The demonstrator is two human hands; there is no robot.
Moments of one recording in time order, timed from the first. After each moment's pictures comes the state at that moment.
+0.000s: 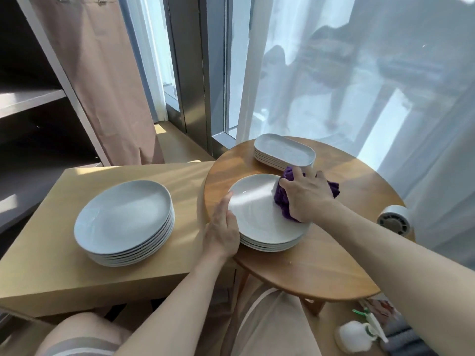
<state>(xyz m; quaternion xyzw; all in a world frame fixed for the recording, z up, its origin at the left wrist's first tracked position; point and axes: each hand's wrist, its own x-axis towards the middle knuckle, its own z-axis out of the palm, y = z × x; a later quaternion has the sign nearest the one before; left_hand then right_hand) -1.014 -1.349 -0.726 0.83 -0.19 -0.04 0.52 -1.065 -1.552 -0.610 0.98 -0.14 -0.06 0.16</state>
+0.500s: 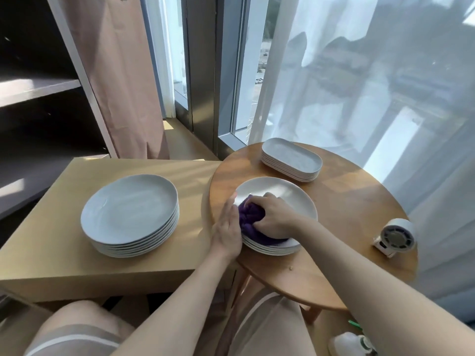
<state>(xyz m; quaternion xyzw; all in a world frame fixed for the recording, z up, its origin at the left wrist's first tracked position) -1.018 -1.350 -0.724 0.77 -0.18 -0.06 0.61 -1.055 -1.488 -0.628 0.97 -0.08 -0.12 -0.20</state>
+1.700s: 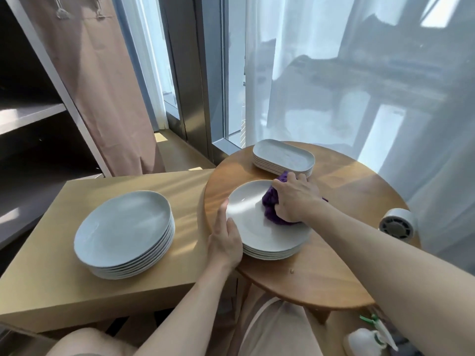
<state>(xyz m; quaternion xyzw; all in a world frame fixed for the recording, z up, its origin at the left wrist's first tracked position) -1.026 -1.356 -0.712 0.81 -0.14 -0.06 0.56 -1.044 -1.551 -0.619 0.98 -0.16 -0.05 0.06</state>
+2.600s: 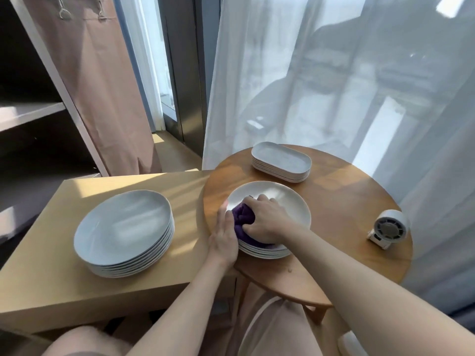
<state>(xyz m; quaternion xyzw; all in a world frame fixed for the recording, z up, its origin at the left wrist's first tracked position) -1.013 -1.351 -0.720 0.77 -0.16 -0.11 0.61 -1.050 -1.484 -0.640 0.98 -0.11 -0.07 -0.17</state>
